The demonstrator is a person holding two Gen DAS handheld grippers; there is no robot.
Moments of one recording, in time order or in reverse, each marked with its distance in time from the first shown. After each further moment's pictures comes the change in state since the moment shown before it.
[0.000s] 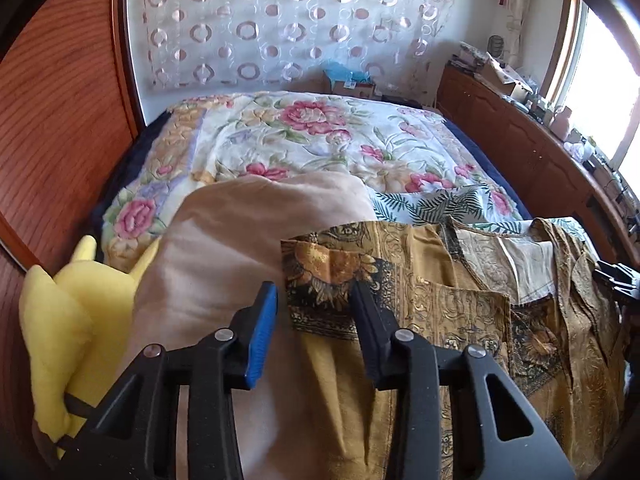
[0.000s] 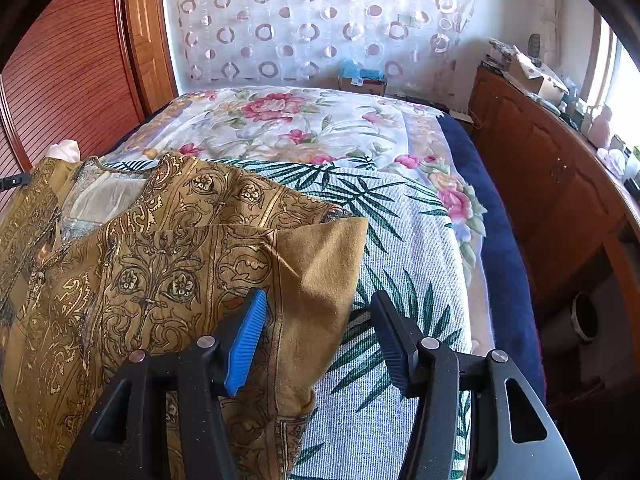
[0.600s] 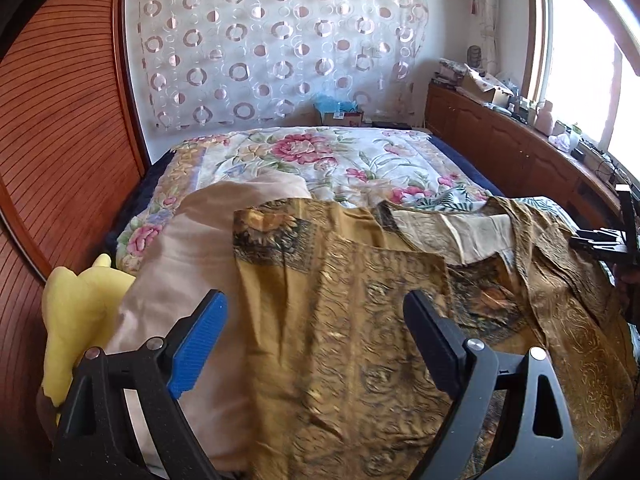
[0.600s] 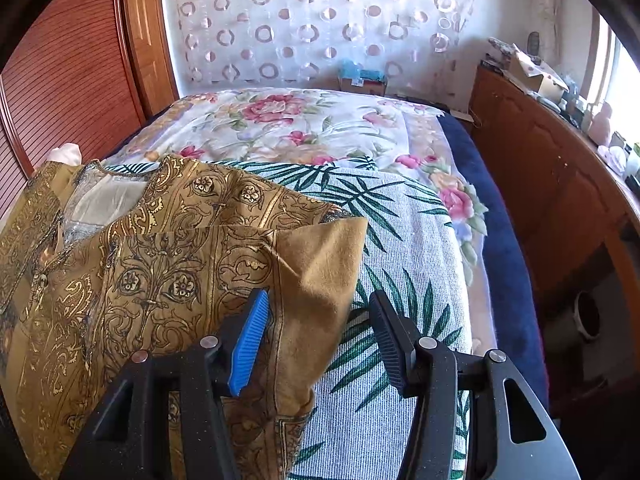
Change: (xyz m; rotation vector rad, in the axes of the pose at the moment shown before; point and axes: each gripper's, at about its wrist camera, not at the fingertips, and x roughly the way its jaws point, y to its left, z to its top) left arm -0.059 -0.049 -0.049 0.082 -0.143 0.053; right arm 0.007 -0.001 0.002 0.010 0.000 0.005
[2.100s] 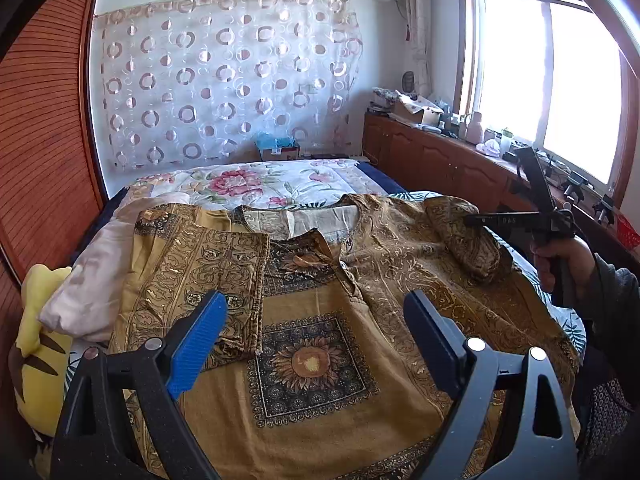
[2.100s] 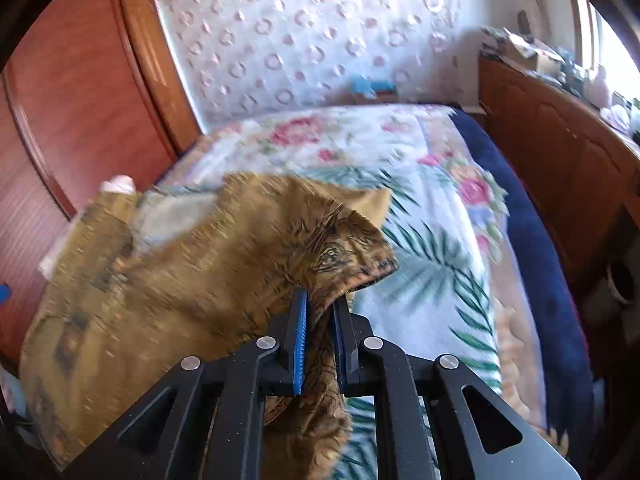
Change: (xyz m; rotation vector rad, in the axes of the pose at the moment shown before) left arm -0.123 -0.137 -0.072 0.065 -0.156 -0.152; right arm -0.097 0.015 -0.028 0.126 -0.094 0.160
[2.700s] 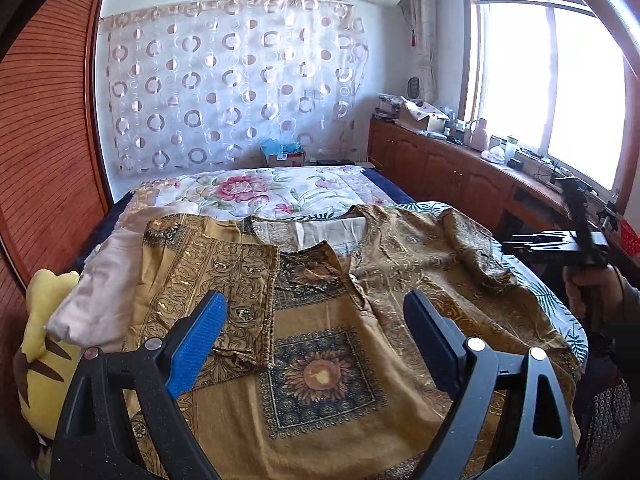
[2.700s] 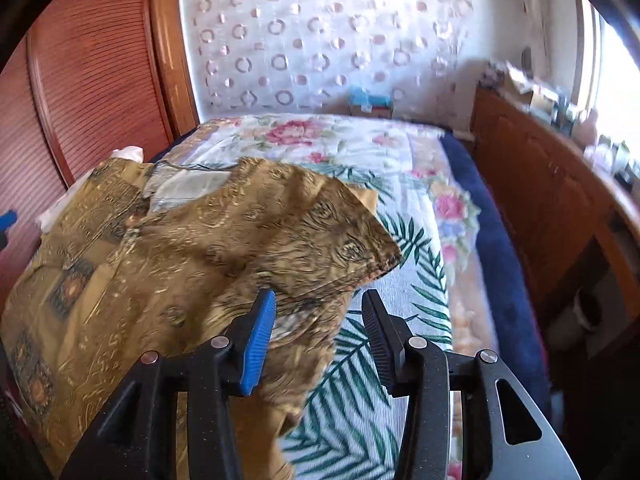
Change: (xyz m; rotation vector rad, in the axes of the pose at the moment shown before) left arm -0.002 0.007 0.013 -0.004 -0.013 0.009; right arm -0.044 0.022 -0.039 -0.103 0.008 -0.094
